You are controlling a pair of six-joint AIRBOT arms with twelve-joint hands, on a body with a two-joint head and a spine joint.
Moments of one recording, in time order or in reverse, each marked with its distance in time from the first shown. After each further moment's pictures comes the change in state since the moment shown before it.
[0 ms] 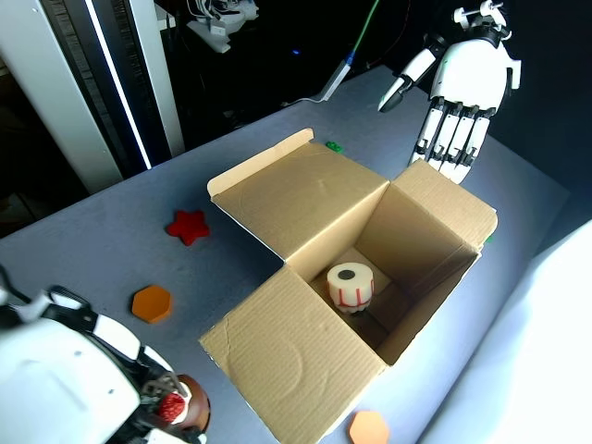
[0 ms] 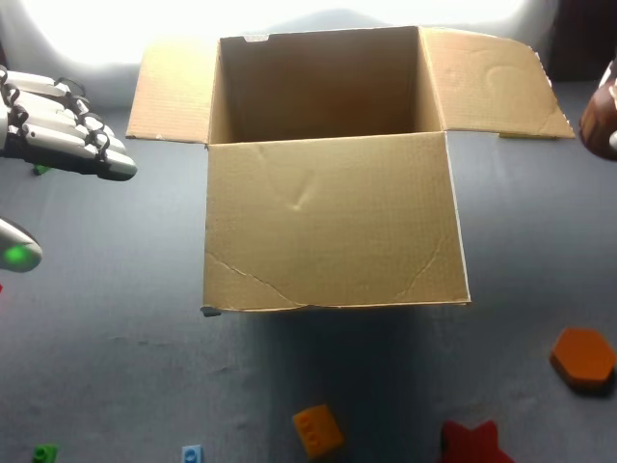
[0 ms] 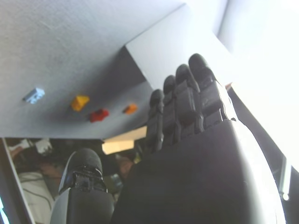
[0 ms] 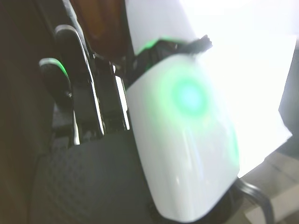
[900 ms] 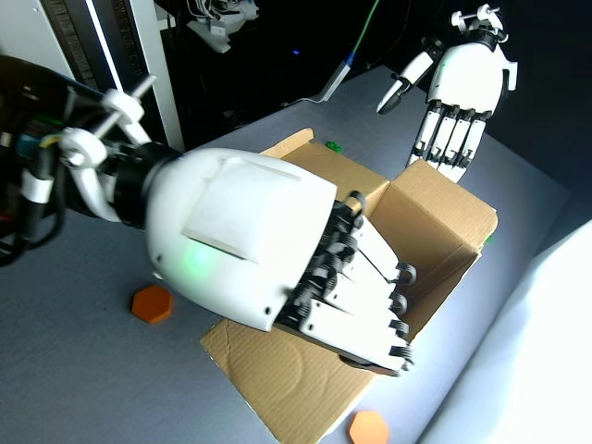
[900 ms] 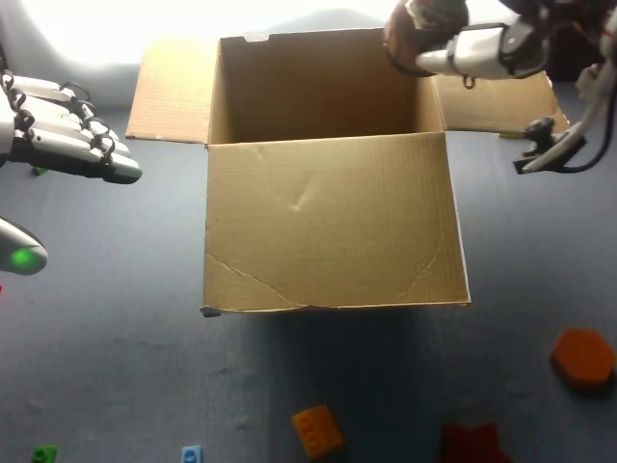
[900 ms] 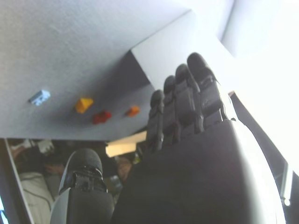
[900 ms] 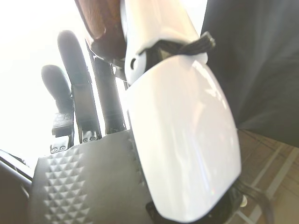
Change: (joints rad) left arm 0.011 -0.009 0.000 -0.002 0.006 -0.003; right arm 0.185 -0.313 0.093 -0.359 0.047 0.052
